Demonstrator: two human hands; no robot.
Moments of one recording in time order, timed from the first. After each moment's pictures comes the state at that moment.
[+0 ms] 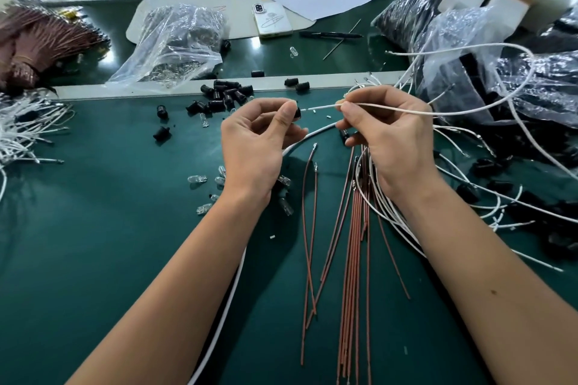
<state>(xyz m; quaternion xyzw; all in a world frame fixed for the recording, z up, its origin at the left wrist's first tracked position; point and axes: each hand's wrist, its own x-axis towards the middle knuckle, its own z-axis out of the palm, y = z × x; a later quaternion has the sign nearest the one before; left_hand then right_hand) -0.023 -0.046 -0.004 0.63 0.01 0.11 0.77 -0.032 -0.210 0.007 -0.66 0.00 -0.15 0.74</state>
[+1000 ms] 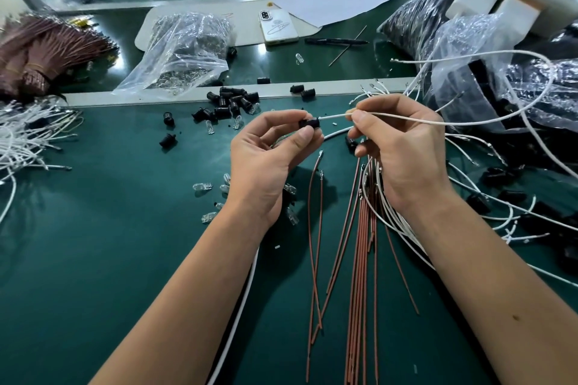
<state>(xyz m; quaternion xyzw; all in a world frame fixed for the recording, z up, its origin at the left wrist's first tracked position) -0.032 -0.045 -0.006 0.50 -0.02 0.02 0.86 -0.035 -0.210 0.007 -0.62 0.02 -0.14 0.77</state>
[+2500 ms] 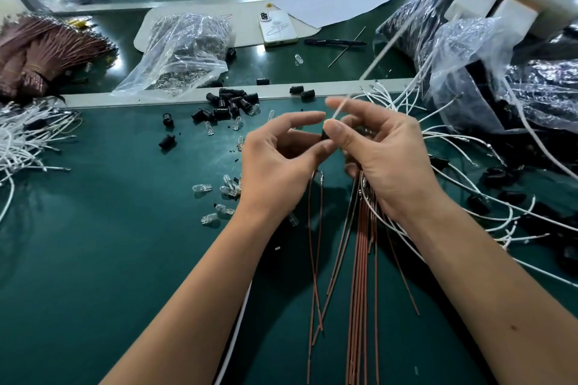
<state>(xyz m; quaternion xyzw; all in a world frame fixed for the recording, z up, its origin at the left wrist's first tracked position) -0.037 -0.050 -0.004 0.71 -0.09 0.08 0.69 -0.038 -0.204 -0.001 -0.64 -0.05 -0.06 0.77</state>
